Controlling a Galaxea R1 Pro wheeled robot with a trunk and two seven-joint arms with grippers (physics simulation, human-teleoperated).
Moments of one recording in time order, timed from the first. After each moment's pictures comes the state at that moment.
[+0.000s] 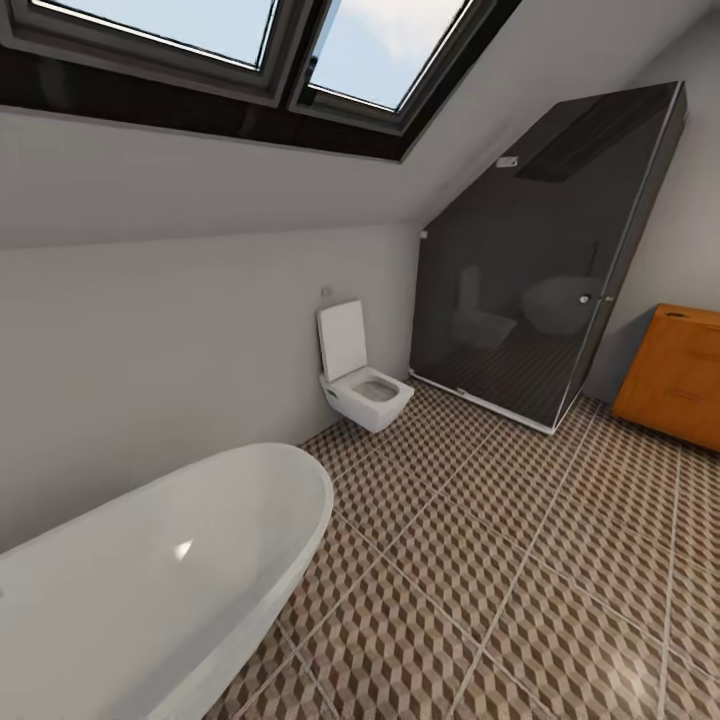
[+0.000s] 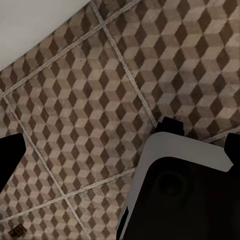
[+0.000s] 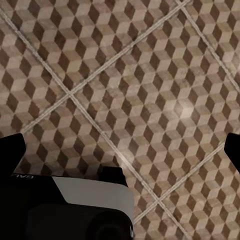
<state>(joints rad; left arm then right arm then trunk) -0.37 0.05 -0.25 0.05 0.49 0.02 0.23 -0.37 0.08 0.28 0.02 -0.12 -0.14 -0.17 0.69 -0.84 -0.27</state>
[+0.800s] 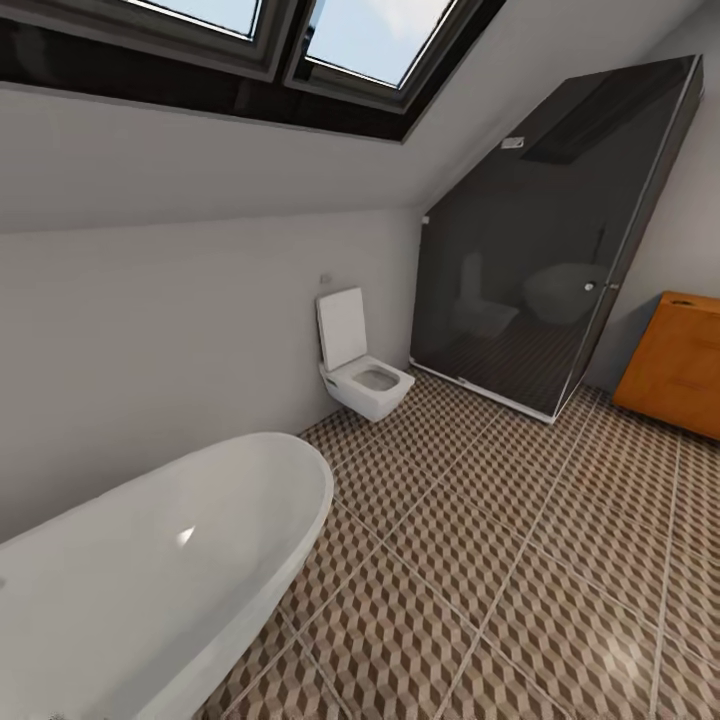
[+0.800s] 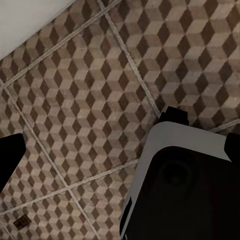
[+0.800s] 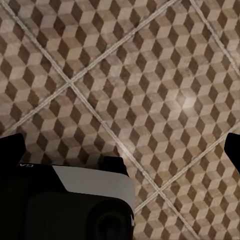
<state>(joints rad) -0.37 0.05 -0.25 0.05 0.49 0.02 0.23 -0.37 0.08 0.28 0.02 -0.12 -0.14 -0.17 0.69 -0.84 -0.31</state>
